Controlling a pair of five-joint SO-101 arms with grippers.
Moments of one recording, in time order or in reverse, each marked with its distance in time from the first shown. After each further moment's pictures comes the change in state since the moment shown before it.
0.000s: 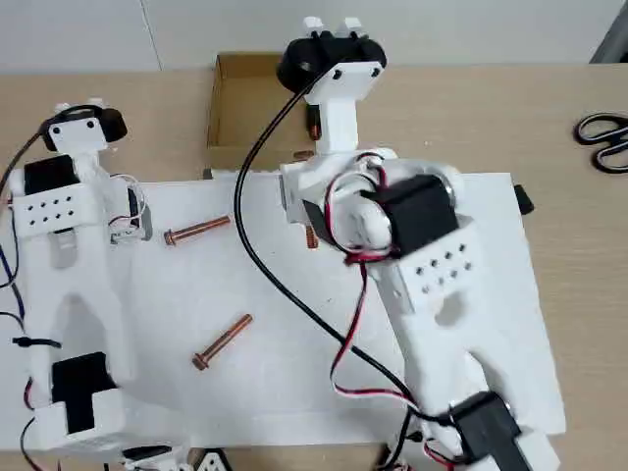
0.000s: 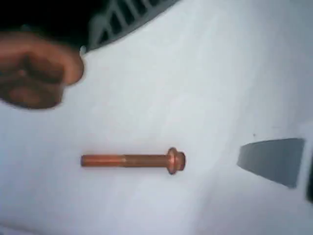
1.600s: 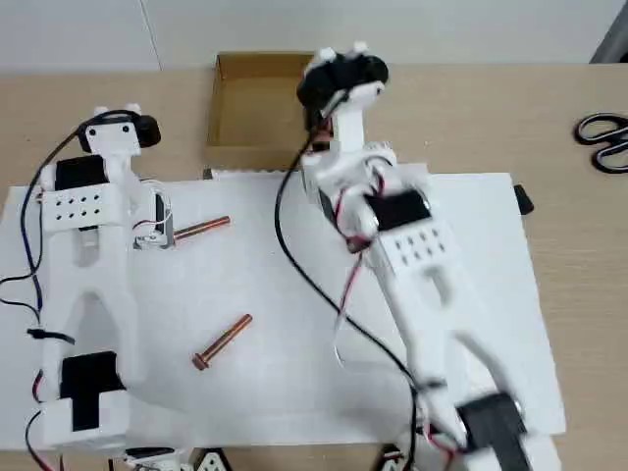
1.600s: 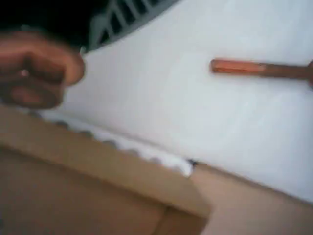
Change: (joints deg) left arm 5.5 0.0 2.8 0.6 0.1; right arm 9.4 3.3 36.3 -47.6 9.1
